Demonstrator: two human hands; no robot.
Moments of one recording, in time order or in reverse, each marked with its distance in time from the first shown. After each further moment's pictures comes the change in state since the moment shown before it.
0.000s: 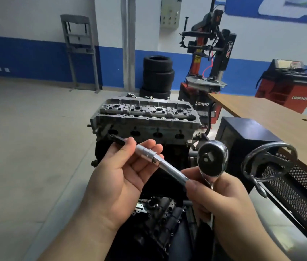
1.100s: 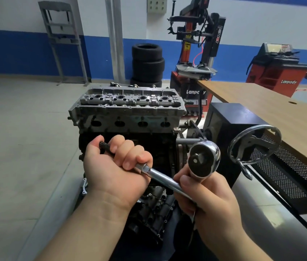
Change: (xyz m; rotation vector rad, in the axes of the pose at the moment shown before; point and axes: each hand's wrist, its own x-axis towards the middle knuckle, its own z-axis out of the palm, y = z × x) left_hand 0.008 -0.035 0.024 -0.375 0.087 -0.135; right_hand -0.016 0.018 -0.007 0.190 0.000 -0.116
